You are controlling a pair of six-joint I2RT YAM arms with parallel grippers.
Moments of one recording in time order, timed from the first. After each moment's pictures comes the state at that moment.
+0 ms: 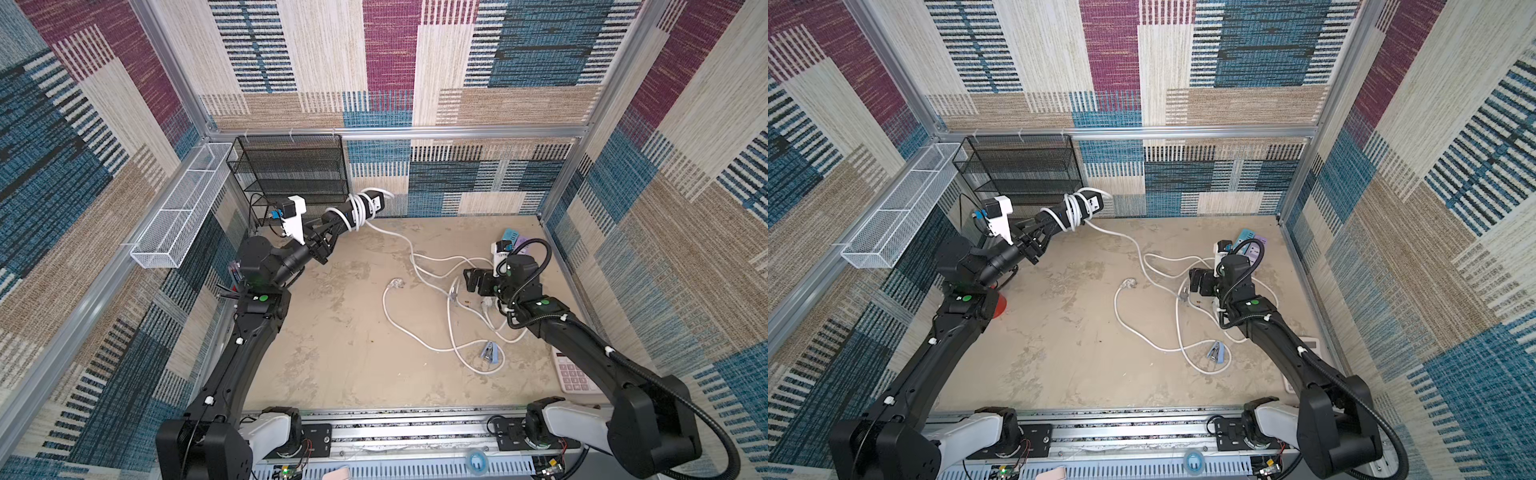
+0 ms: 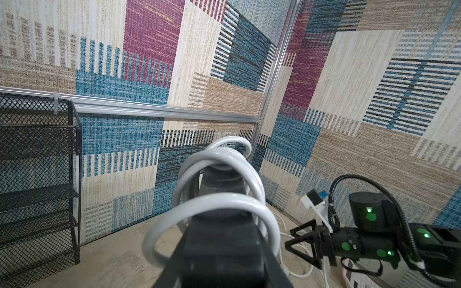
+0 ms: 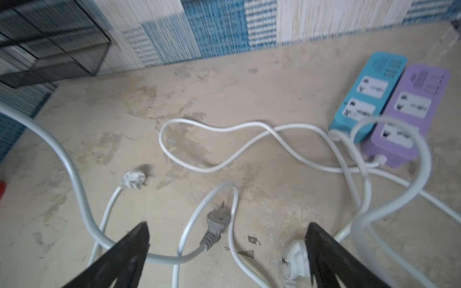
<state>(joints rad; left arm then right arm) -0.08 1.16 0.98 0.41 0.69 -0.38 0.24 1.18 0.81 -0.11 -0.08 0.25</state>
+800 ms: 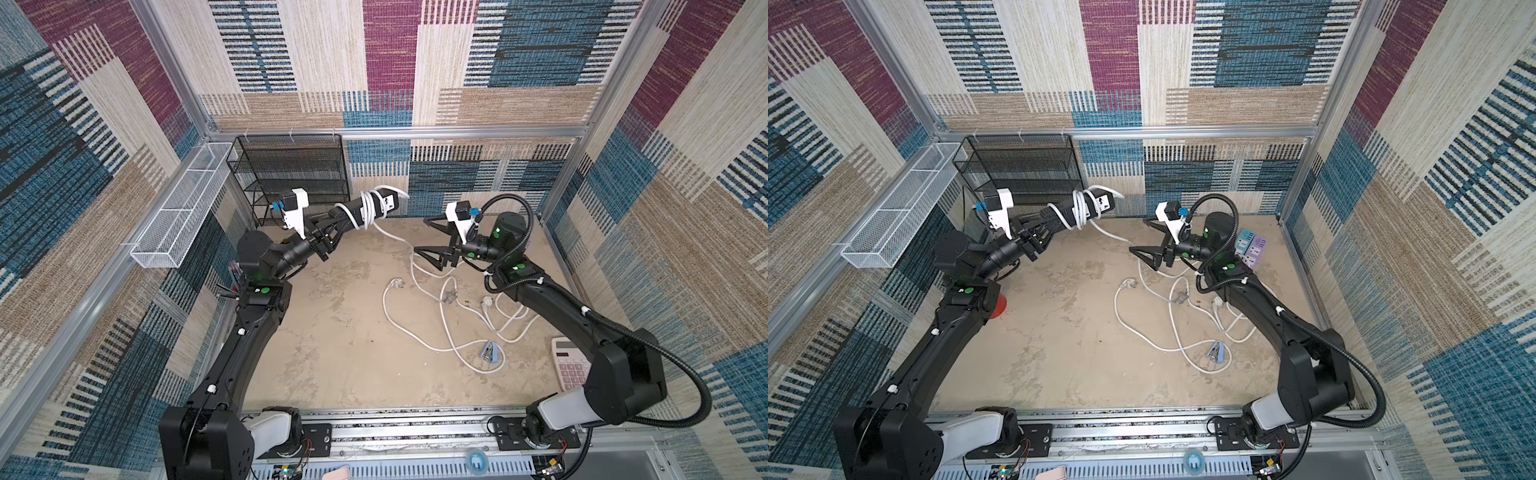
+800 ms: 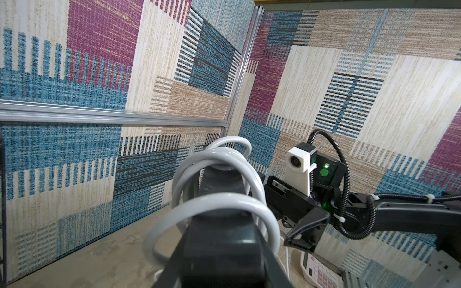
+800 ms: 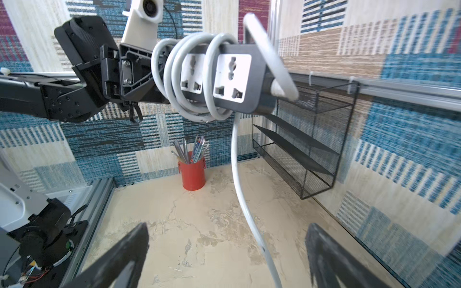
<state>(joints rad) -0.08 1.21 1.04 0.52 0.84 -0.52 0.38 1.53 1.20 0.38 -0.91 0.01</state>
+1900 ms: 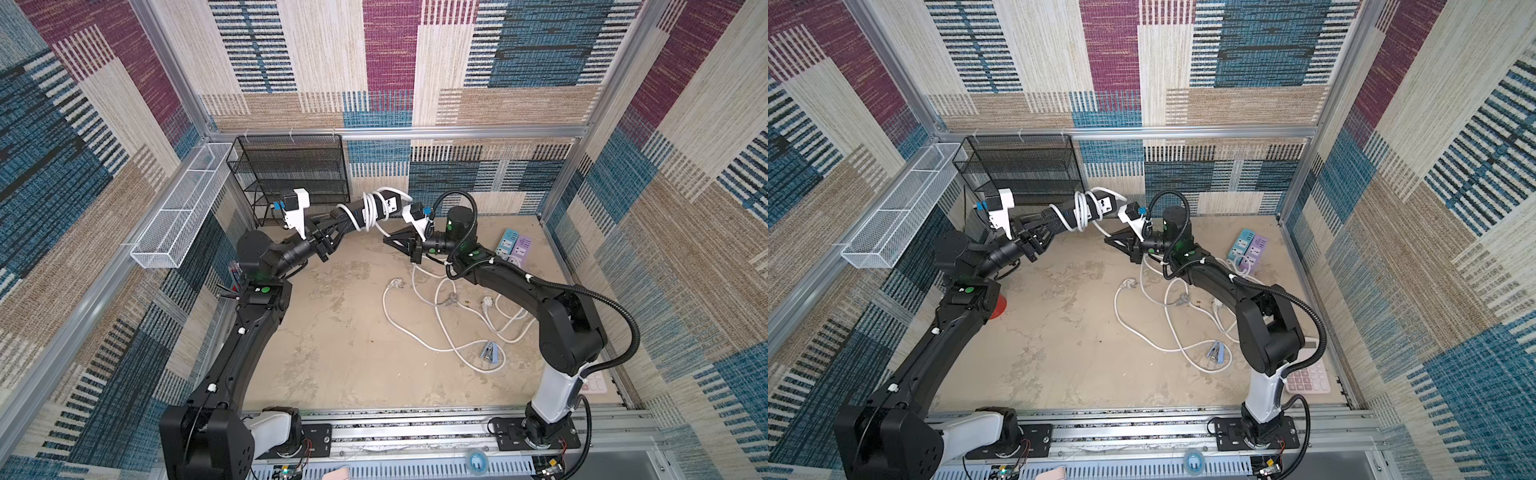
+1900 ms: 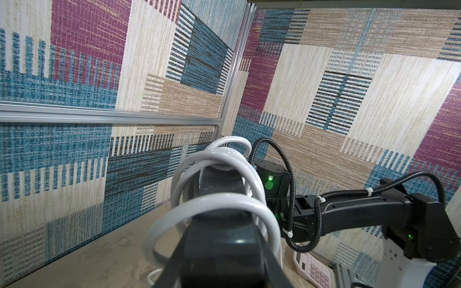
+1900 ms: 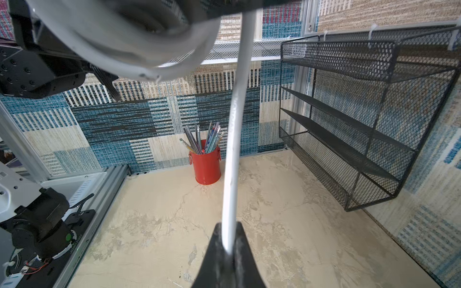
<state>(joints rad) -0.08 1.22 1.04 0.53 0.87 -0.52 0.48 1.82 1.39 0.38 -0.91 0.01</state>
